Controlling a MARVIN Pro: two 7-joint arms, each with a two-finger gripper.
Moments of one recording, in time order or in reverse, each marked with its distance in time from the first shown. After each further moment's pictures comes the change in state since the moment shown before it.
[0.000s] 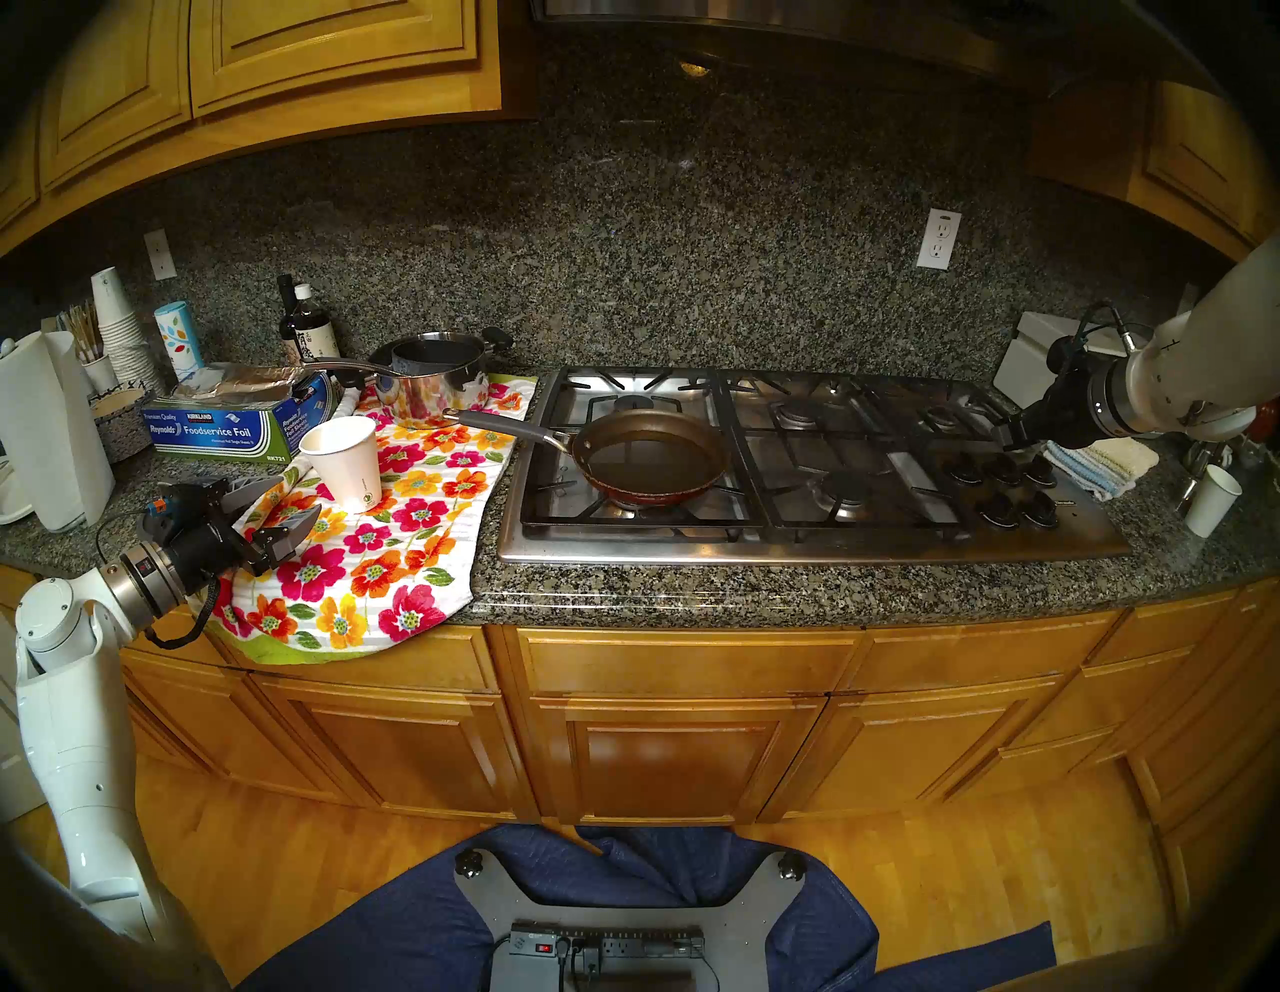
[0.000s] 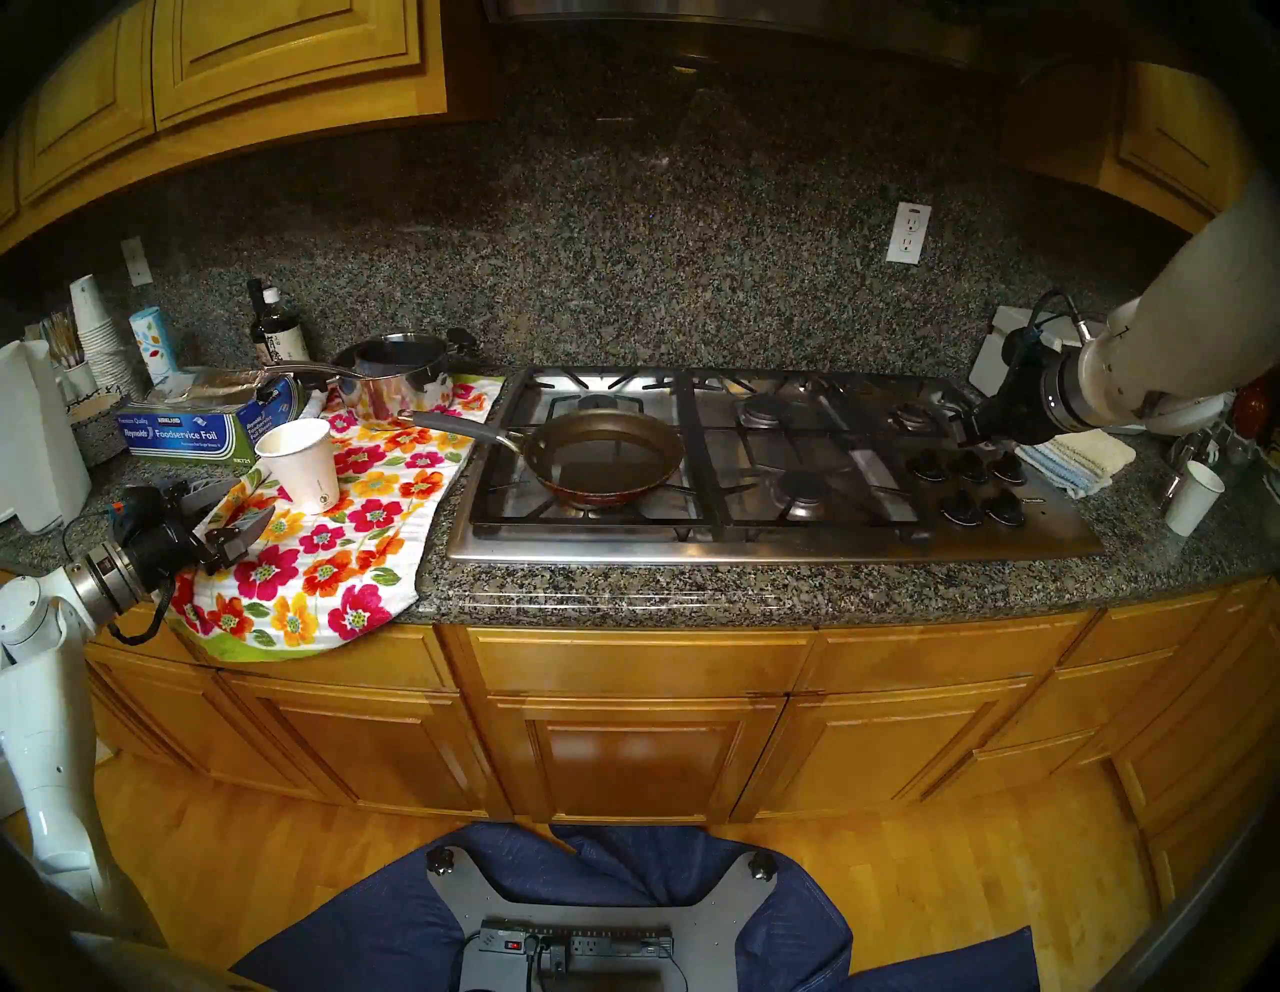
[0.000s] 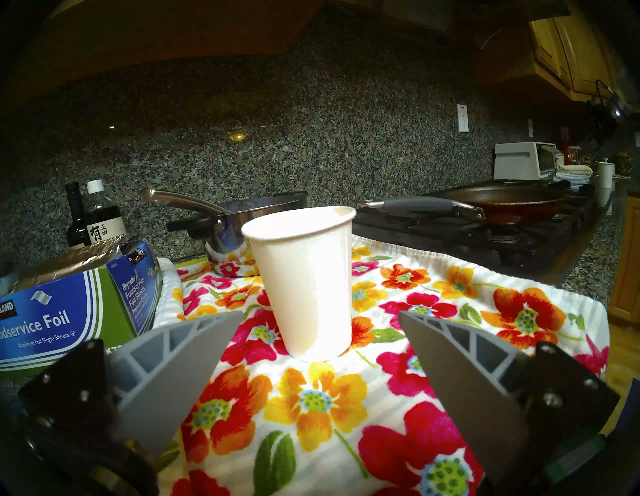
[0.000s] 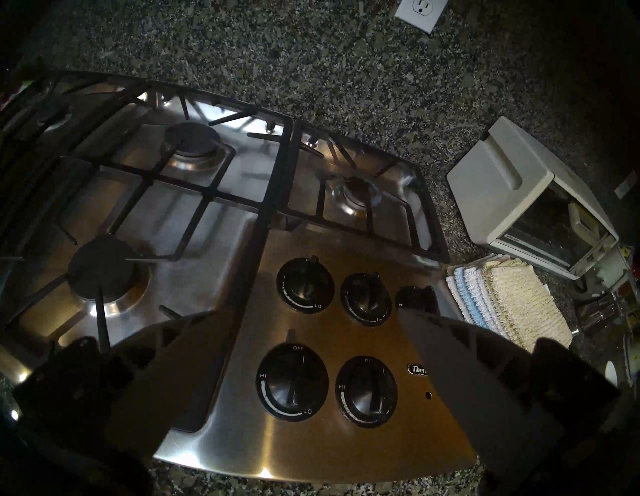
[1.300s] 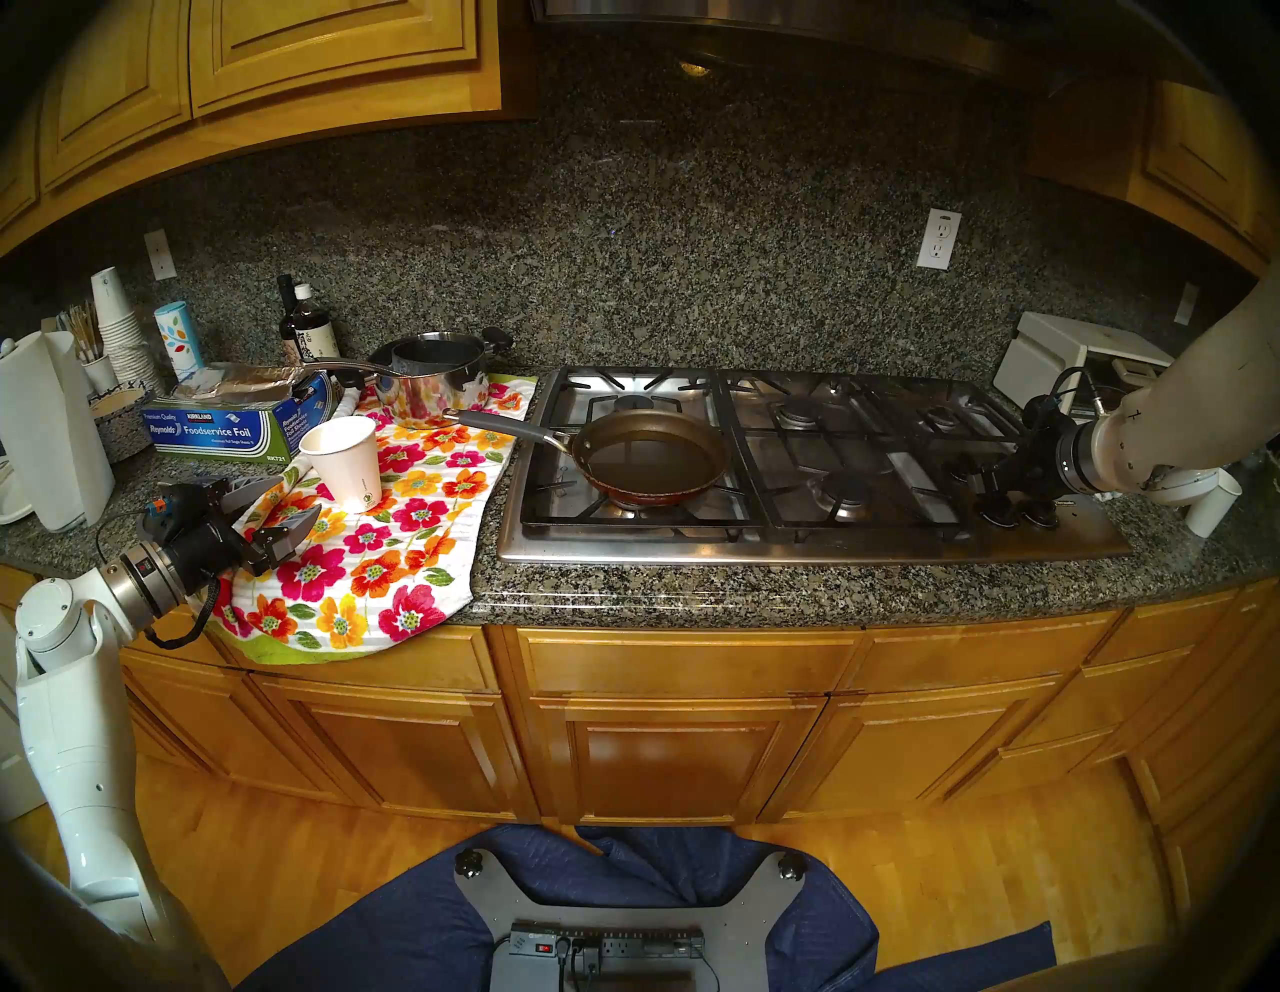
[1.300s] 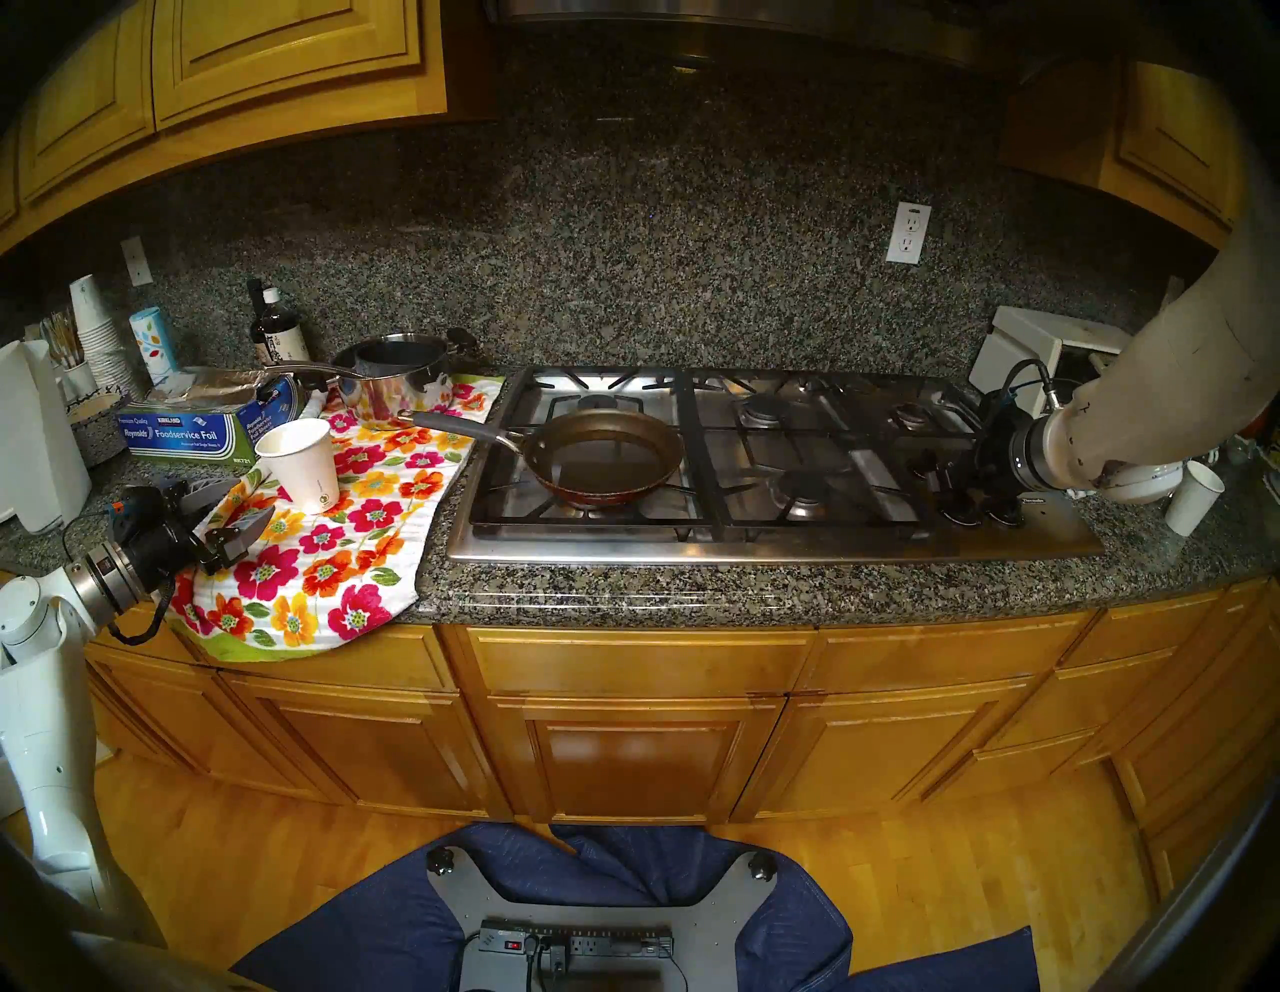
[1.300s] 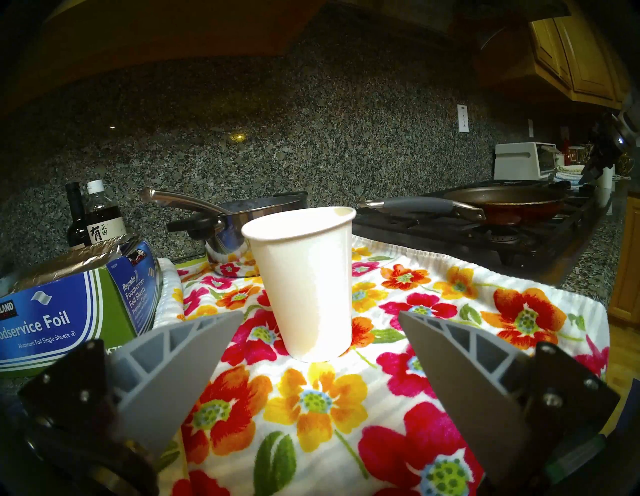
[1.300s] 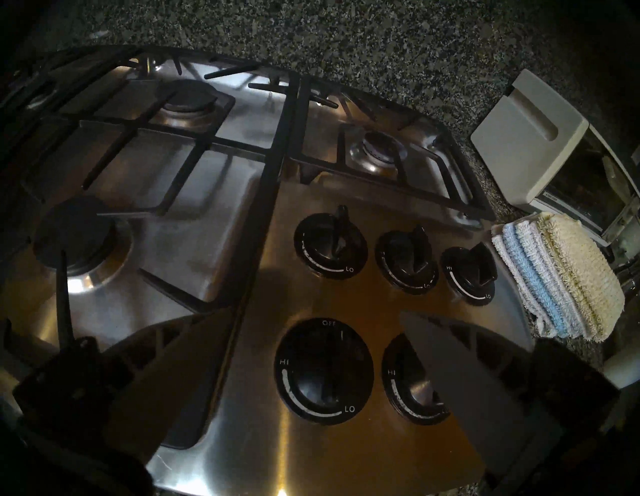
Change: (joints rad) left arm 0.000 0.000 0.000 0.000 0.000 0.000 0.000; right arm -0.175 0.082 0.063 0.053 0.047 -0.073 -0.041
